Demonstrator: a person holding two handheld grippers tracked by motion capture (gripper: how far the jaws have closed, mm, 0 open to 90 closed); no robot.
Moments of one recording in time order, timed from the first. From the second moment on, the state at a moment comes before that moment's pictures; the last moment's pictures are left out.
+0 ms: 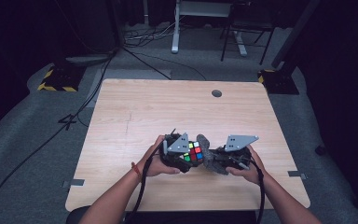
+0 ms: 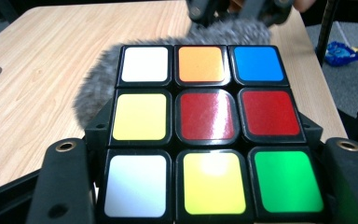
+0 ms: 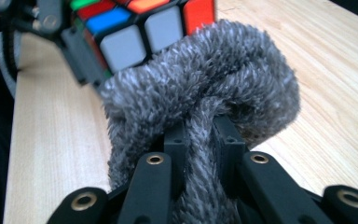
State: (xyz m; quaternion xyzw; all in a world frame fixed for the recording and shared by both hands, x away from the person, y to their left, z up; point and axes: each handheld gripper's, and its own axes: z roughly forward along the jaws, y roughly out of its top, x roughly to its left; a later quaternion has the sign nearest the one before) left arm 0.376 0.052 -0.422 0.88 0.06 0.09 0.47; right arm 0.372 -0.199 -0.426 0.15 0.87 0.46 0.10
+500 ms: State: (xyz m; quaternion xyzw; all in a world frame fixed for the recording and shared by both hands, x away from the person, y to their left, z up) left arm 0.373 0.042 -0.430 0.89 0.05 0.07 0.45; right arm 0.359 -0.203 -0.402 0.12 0.83 0.53 0.12
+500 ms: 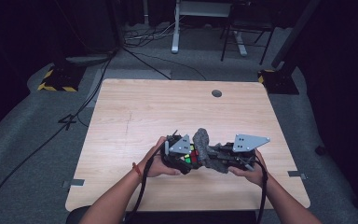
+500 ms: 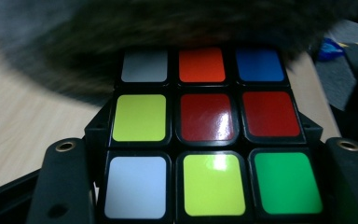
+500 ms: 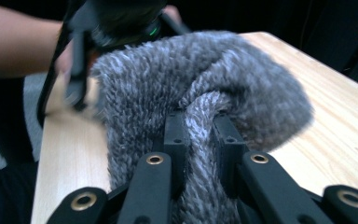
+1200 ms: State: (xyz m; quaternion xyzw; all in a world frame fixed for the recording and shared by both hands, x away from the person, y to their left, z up) left arm 0.379 0.059 -0.419 0.87 0.07 0.08 0.49; right arm 0.373 -0.199 -0.425 0.13 0.88 0.46 0.08
